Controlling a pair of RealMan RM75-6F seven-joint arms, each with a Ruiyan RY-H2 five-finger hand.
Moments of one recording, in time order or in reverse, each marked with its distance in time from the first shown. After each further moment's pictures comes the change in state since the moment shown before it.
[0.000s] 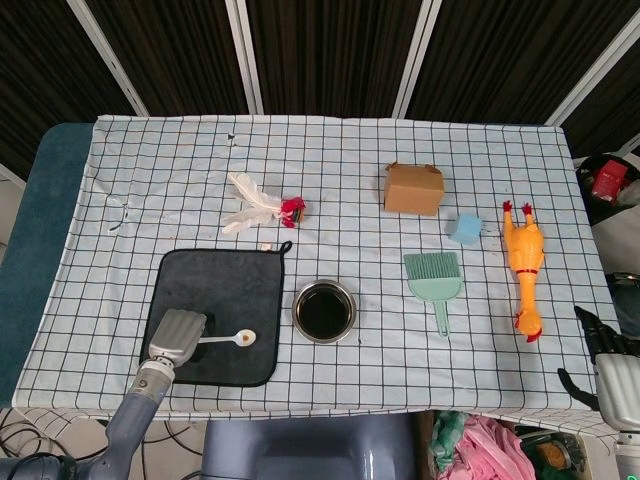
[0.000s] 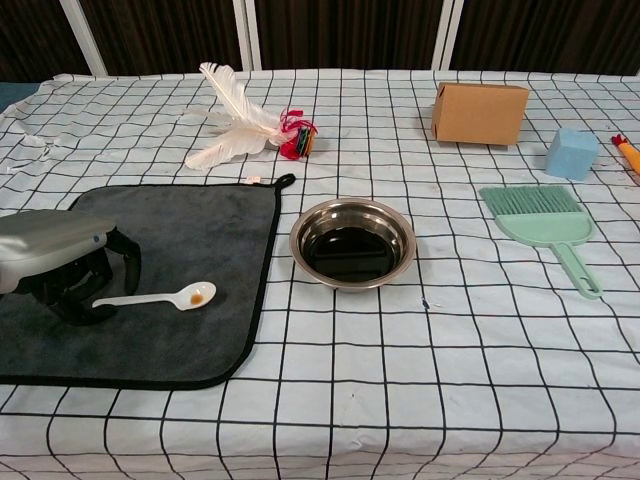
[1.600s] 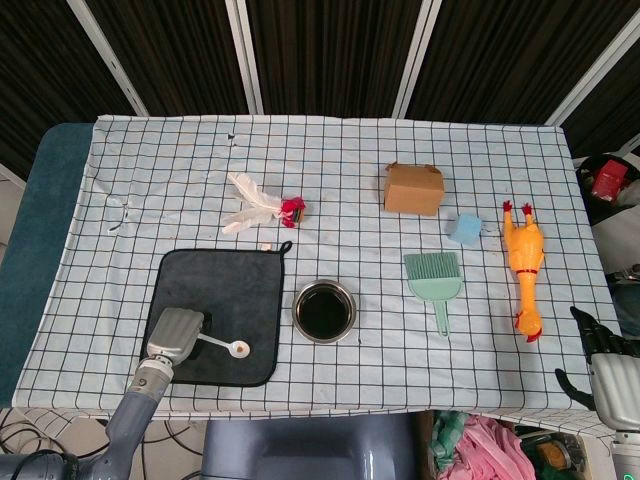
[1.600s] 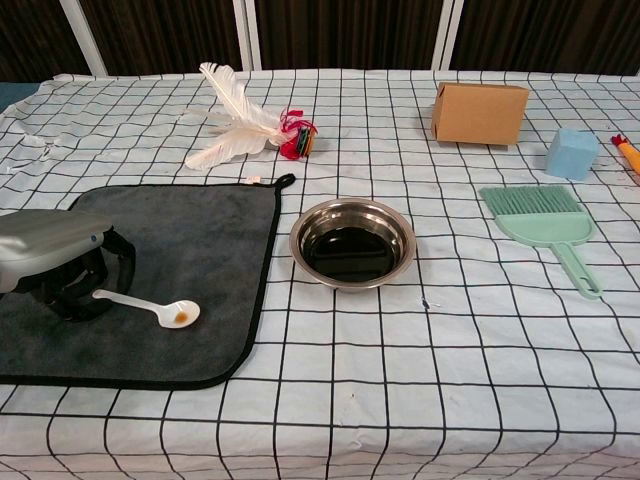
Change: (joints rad) left arm -0.024 -0.011 0.033 0.029 -0.004 0.039 -0.020; right arm -0.004 -0.004 0.008 -0.005 -0.005 -0.015 -0.022
